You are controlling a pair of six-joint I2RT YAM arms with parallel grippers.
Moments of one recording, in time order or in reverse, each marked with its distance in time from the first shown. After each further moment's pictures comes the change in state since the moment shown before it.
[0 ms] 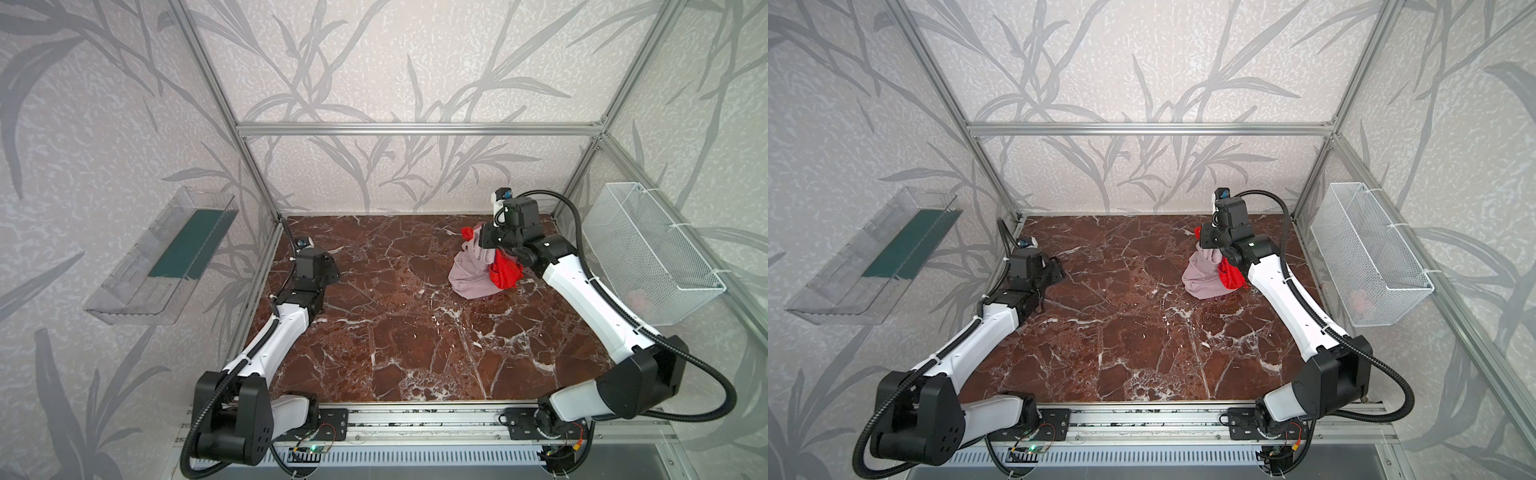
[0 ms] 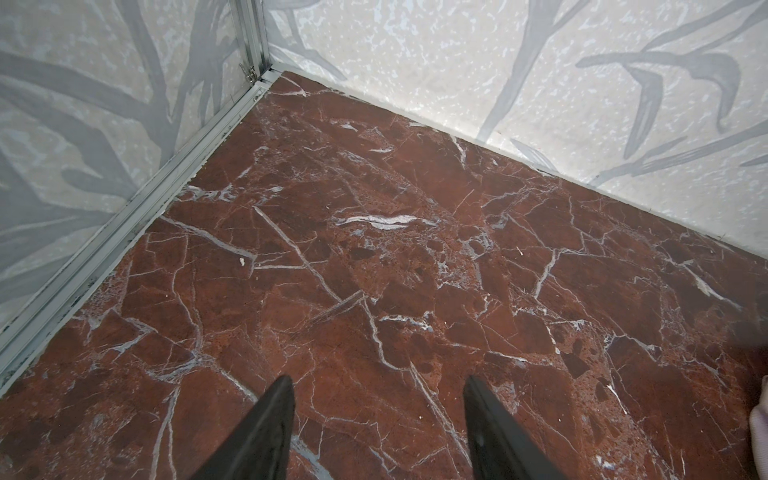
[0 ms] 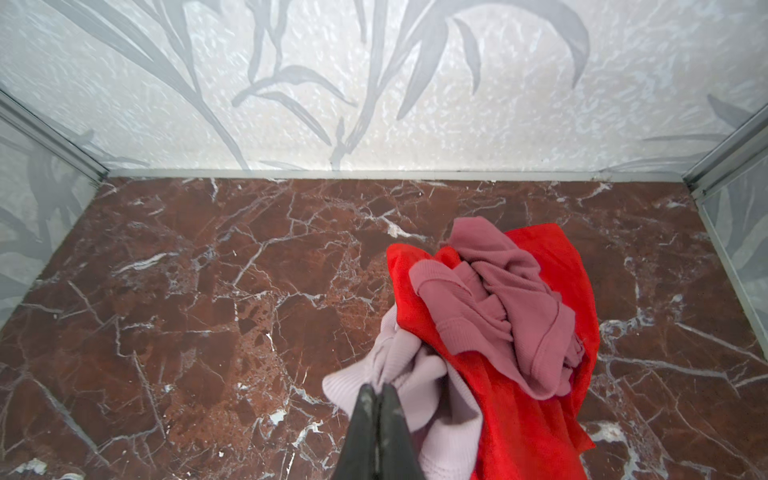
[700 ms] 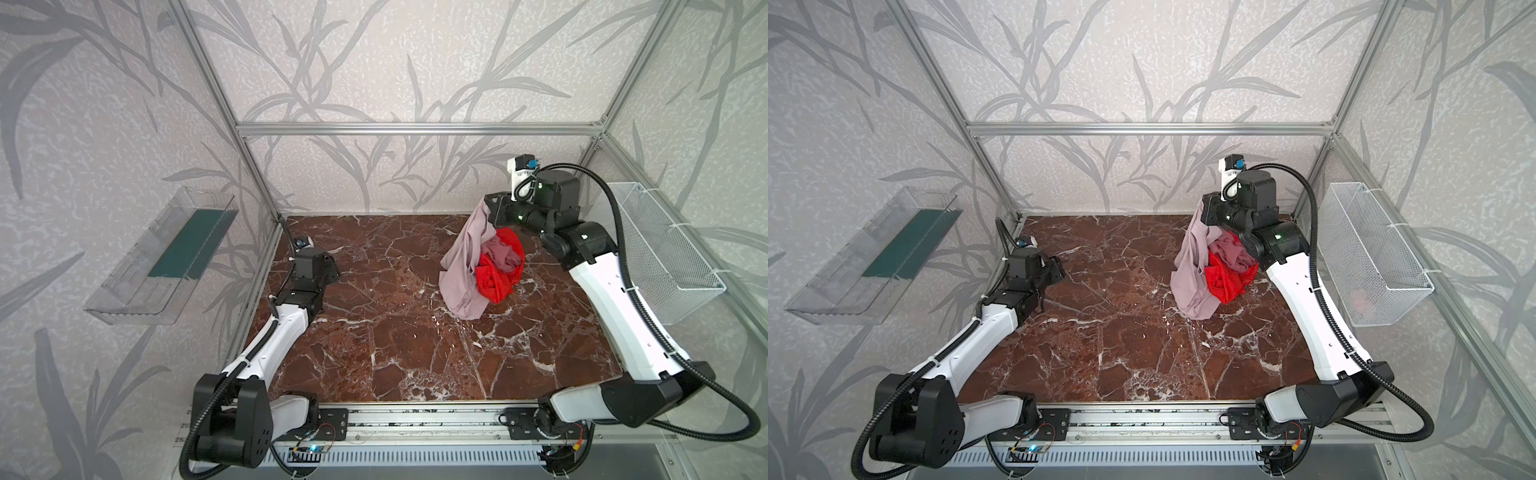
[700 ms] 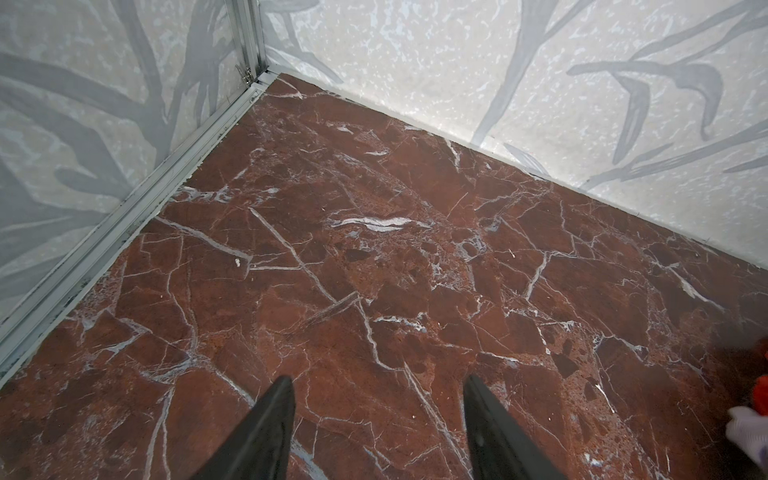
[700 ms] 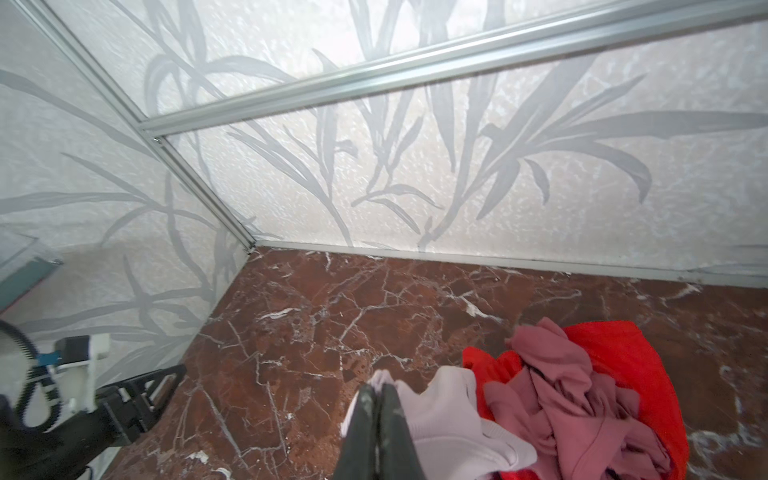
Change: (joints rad) left arm 0.000 -0.011 0.002 -0.004 0.011 -0.011; right arm -0.013 -0.035 0.275 -0.062 -0.238 0.052
